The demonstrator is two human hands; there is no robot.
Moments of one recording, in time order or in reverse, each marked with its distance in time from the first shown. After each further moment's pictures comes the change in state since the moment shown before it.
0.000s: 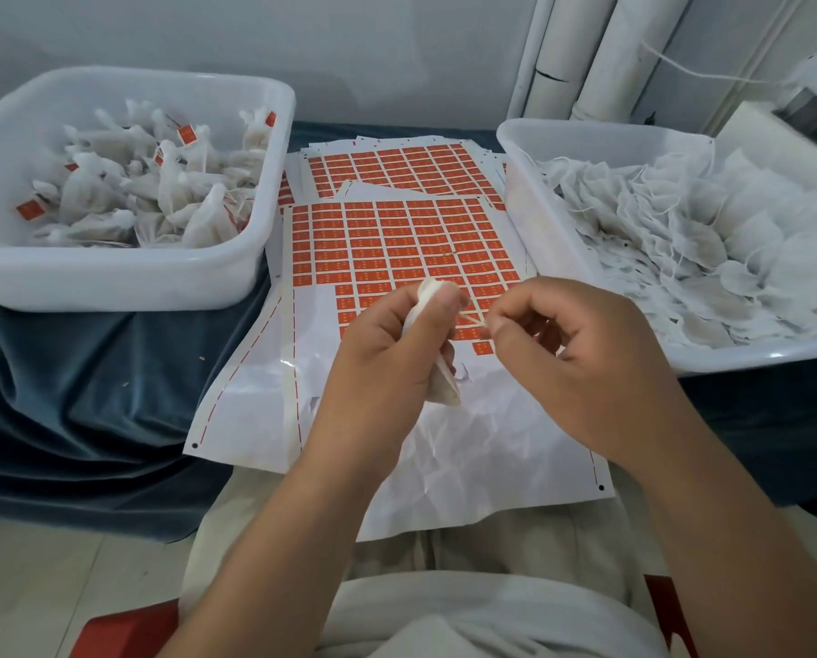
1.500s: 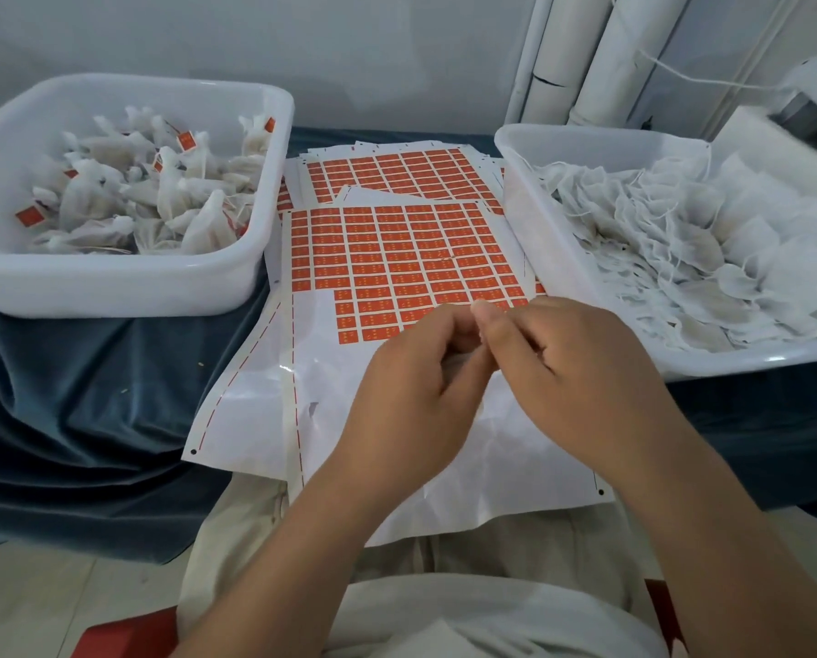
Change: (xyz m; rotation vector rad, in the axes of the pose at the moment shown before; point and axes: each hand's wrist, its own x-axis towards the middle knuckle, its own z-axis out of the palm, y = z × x) left_hand 0.000 -0.016 0.011 0.382 -0.114 0.346; right_hand 0.001 0.006 0.007 -0.323 -0.032 0.031
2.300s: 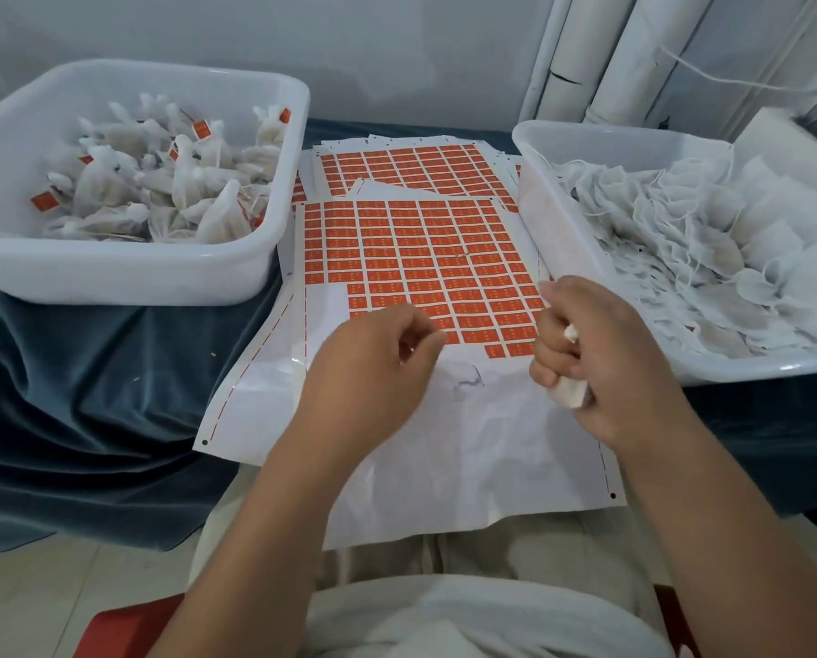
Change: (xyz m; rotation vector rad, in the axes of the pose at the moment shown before) left_hand 0.017 -0.040 -0.034 0.419 -0.033 -0.241; right_hand 0.019 0.039 0.022 1.158 -0.016 0.467
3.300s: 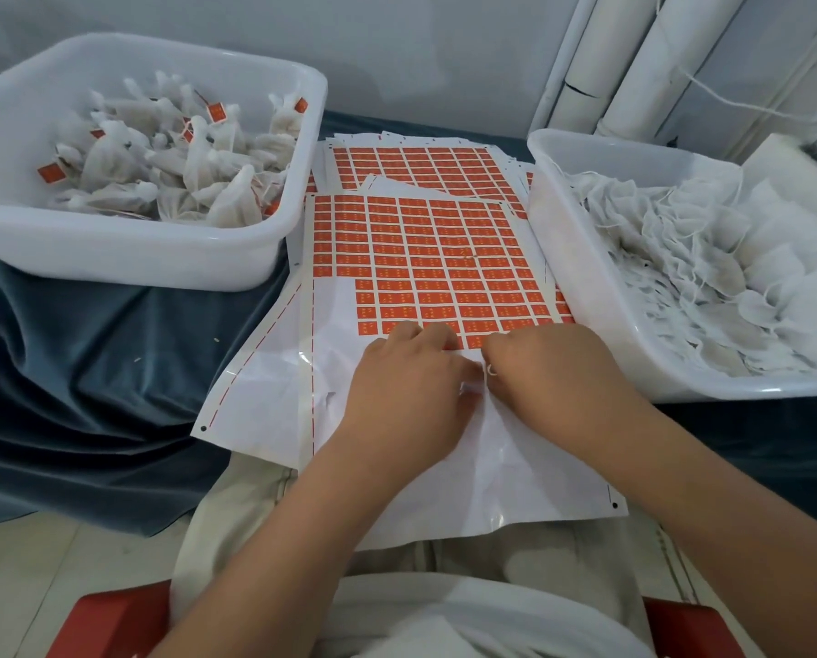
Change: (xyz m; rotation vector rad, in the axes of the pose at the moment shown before) left_hand -0.006 0.005 0.036 0.481 -0.003 0.244; right_hand 0.016 0.017 0.017 -1.938 -0.262 -0.457
